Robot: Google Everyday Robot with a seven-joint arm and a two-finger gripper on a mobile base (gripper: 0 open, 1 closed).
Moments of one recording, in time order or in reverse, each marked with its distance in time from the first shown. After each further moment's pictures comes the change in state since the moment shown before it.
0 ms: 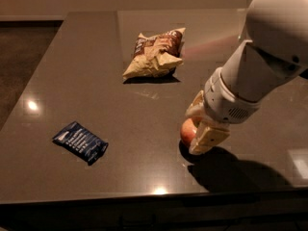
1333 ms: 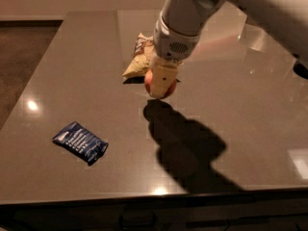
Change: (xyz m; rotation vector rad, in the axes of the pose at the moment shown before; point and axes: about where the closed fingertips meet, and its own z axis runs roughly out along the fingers) arm -0.094 -0.121 -0.010 0.082 0.048 -0.072
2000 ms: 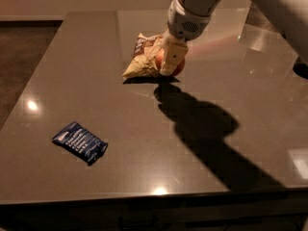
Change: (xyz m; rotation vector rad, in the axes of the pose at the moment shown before) arm 0.021 -0.071 -0.010 0.065 -0.032 0.041
